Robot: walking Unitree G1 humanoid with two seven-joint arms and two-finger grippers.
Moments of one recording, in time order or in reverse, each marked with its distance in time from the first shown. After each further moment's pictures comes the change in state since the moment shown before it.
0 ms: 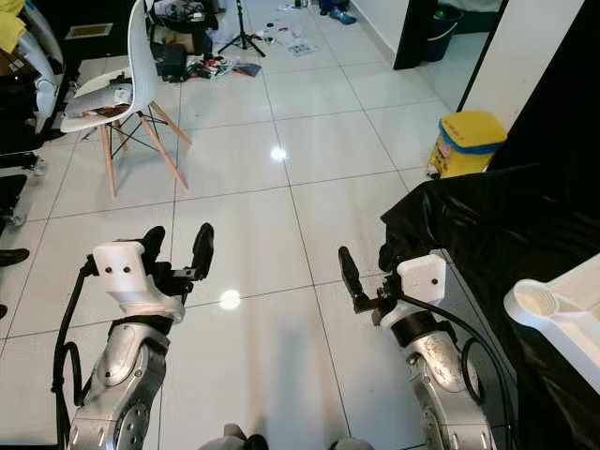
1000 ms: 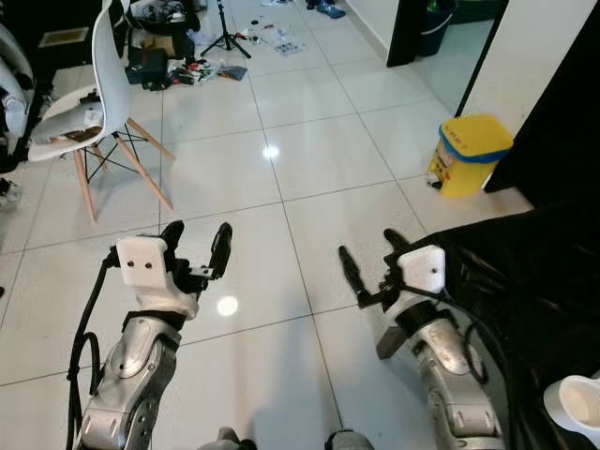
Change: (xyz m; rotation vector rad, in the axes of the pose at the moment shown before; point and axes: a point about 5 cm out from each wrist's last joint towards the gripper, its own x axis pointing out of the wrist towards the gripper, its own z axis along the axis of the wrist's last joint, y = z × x) left arm 0.007 -0.004 -0.013 0.093 0.037 -0.054; right arm 0.013 -0.002 -0.016 0.017 0.053 0.146
